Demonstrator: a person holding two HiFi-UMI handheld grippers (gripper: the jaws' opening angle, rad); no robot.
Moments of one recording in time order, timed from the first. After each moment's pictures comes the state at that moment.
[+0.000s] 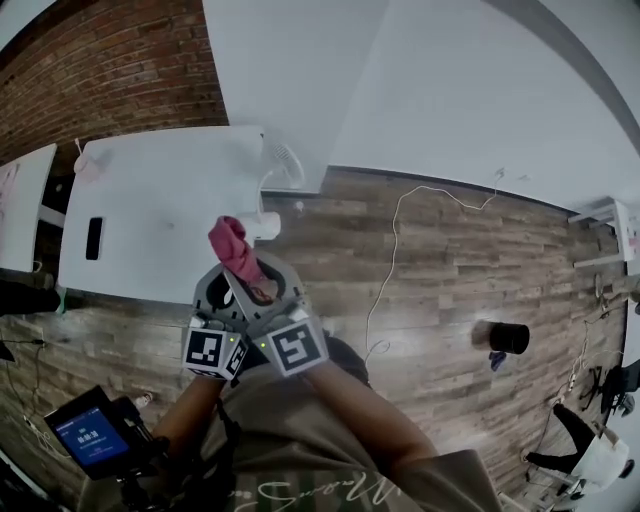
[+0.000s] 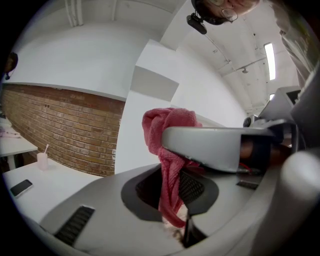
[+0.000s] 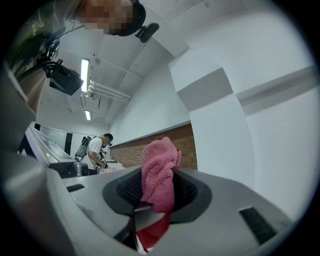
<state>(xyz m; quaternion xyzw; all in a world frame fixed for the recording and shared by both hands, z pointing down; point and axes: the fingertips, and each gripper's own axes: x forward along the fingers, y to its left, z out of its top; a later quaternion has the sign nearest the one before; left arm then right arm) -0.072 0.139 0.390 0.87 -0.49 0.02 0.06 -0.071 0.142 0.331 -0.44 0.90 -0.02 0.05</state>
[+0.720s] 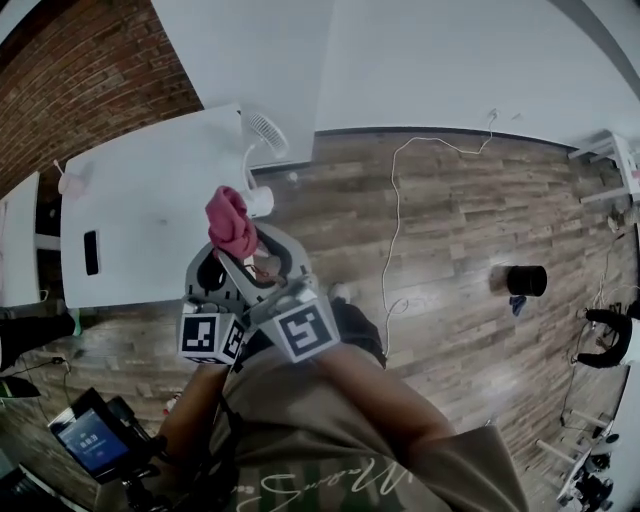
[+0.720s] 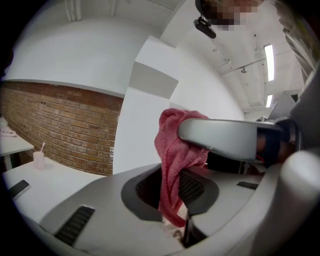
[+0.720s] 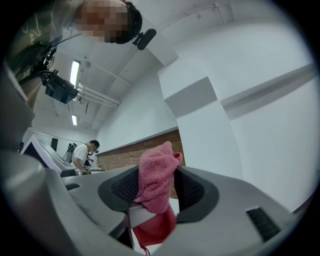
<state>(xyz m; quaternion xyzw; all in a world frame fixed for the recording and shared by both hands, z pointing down) -0.081 0.127 0.396 0.88 -0.46 0.03 0.08 -0.055 0.140 0.329 -0.50 0.86 -0.04 0.09</state>
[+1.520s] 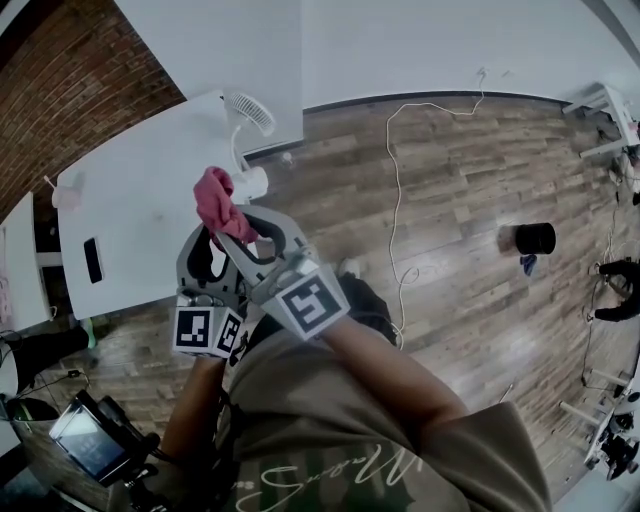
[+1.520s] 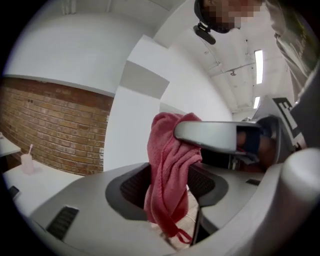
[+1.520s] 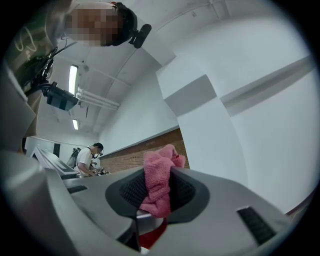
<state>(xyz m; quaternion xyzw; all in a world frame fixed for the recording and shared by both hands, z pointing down) -0.081 0.137 0.395 0.91 -0.41 0.03 0.06 -0.059 0.142 0.328 -0.48 0.87 -0.05 0.10</state>
